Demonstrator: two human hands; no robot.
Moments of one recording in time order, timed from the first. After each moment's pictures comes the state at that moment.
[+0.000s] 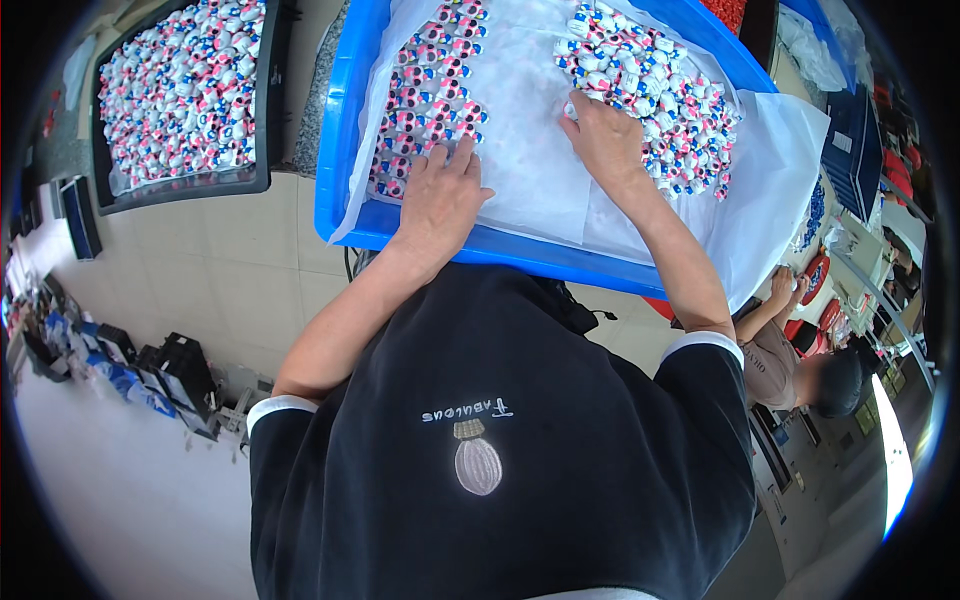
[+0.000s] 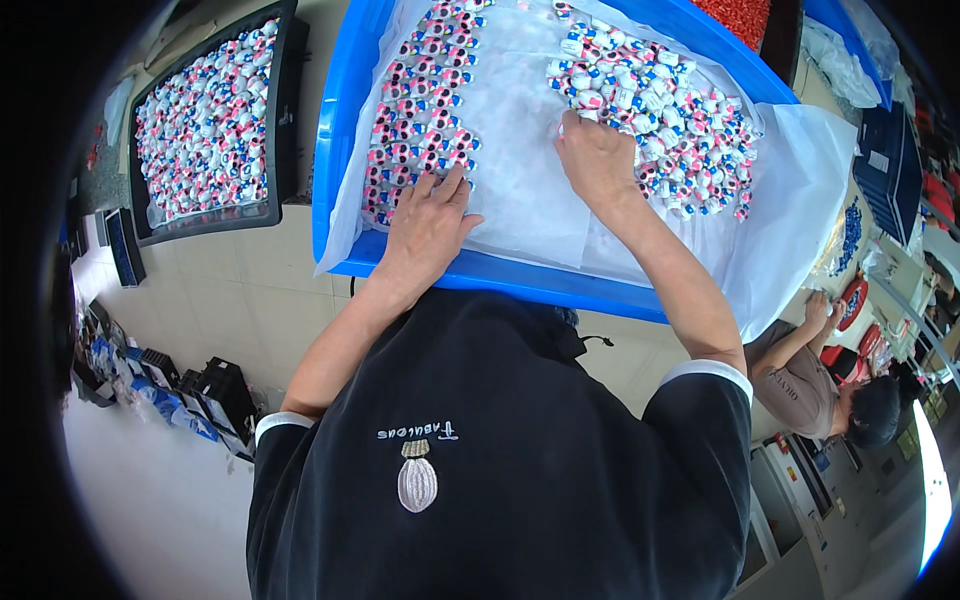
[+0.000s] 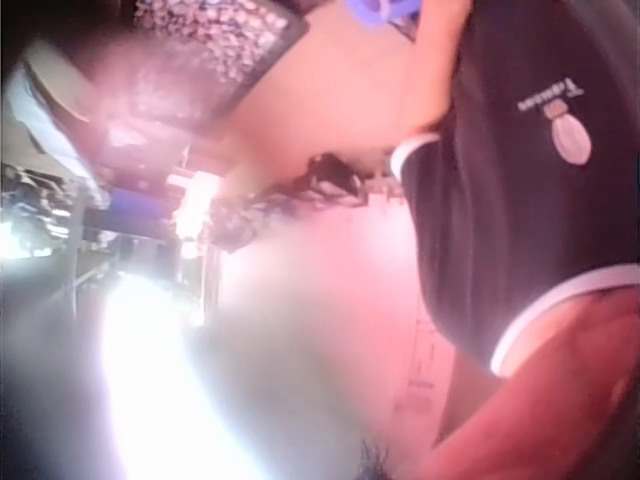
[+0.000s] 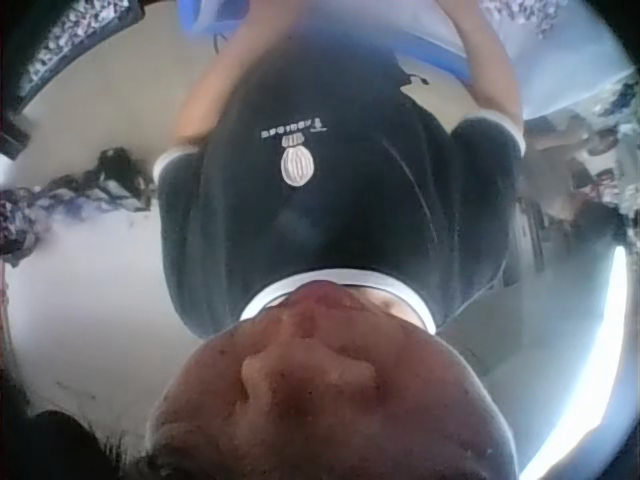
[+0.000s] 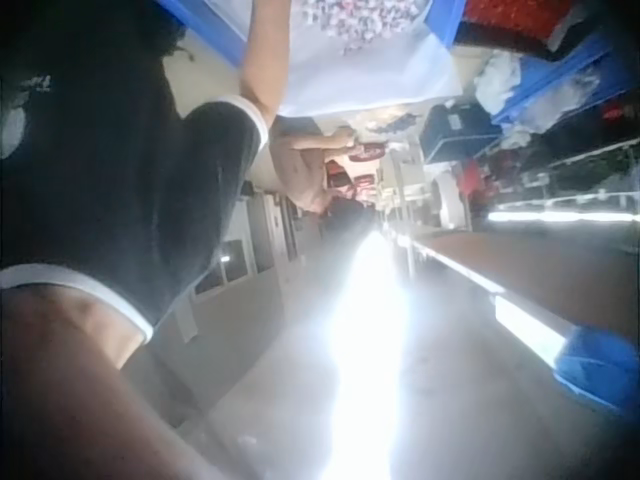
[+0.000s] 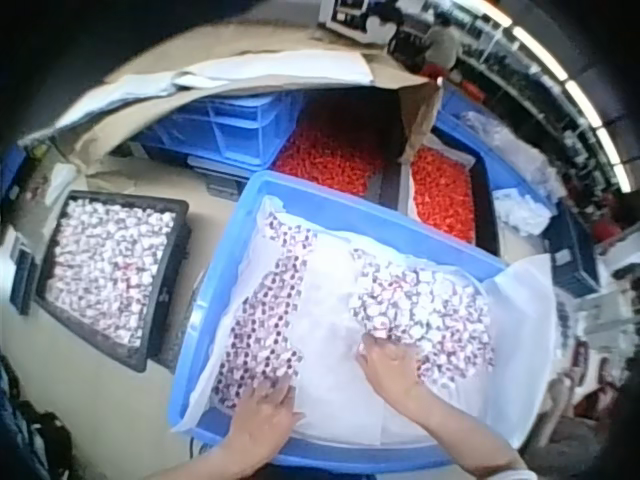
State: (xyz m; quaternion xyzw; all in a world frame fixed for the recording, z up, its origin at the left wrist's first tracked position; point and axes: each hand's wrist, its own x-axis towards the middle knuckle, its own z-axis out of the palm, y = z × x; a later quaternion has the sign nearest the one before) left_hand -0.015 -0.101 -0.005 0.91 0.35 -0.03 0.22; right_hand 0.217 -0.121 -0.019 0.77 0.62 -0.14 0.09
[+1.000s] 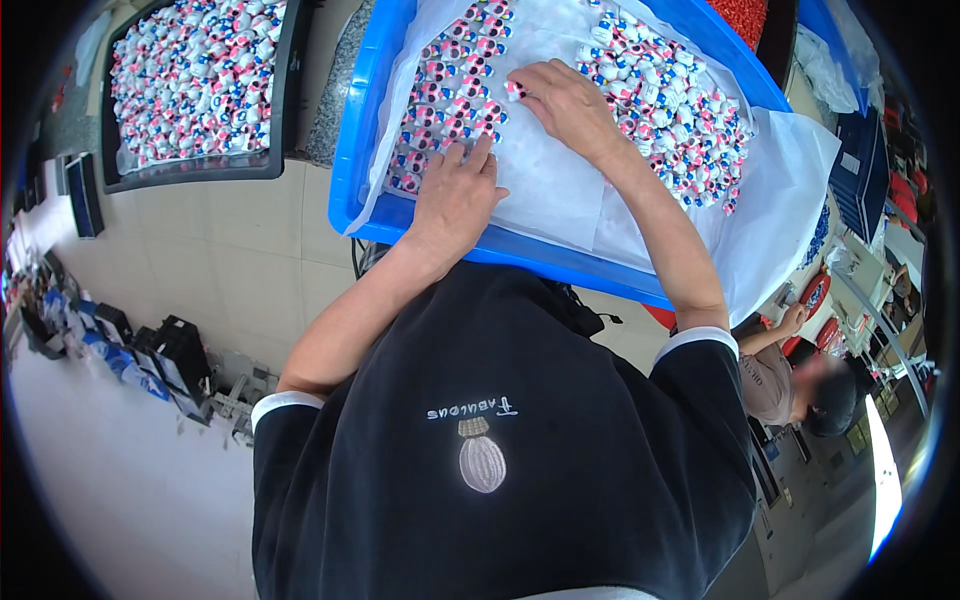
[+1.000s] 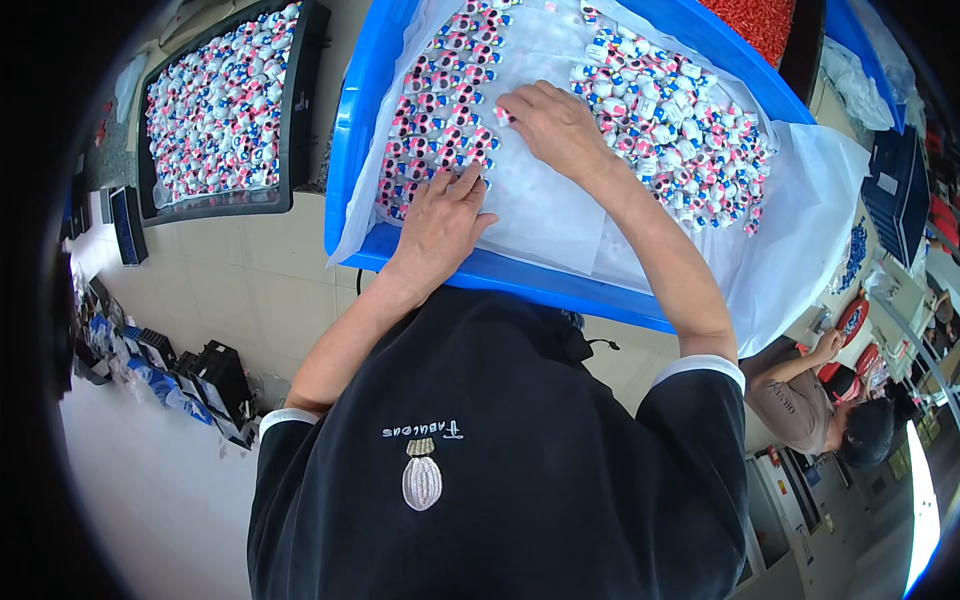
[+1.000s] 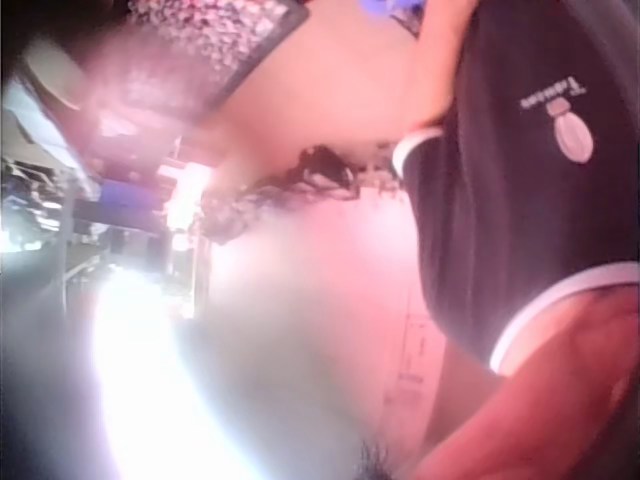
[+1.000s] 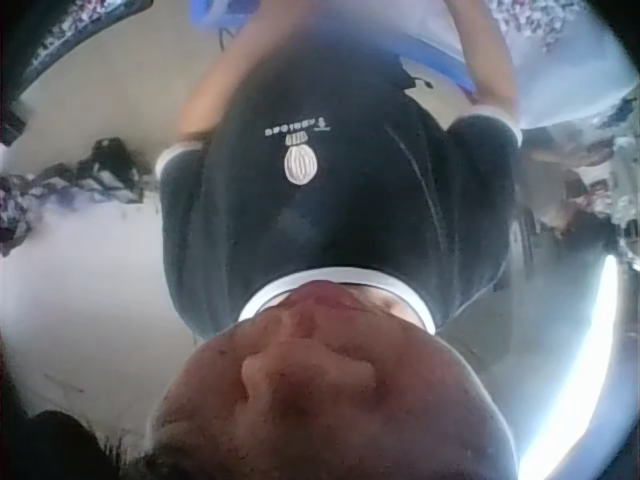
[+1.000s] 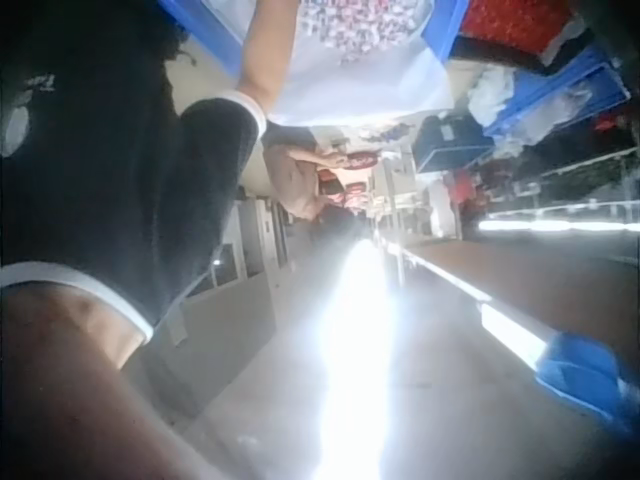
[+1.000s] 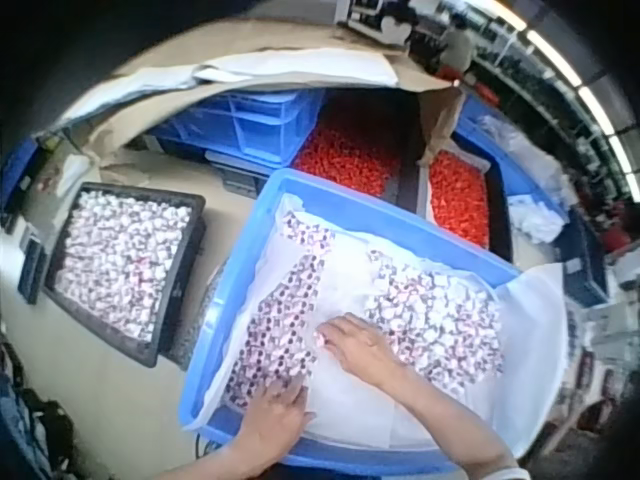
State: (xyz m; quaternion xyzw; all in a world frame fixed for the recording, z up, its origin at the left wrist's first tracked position) left_hand -0.017 -0.101 -0.006 0.90 0.35 -0.01 0.24; right_hand 0.197 -0.076 -0.042 0.58 0.77 -0.19 -0.17
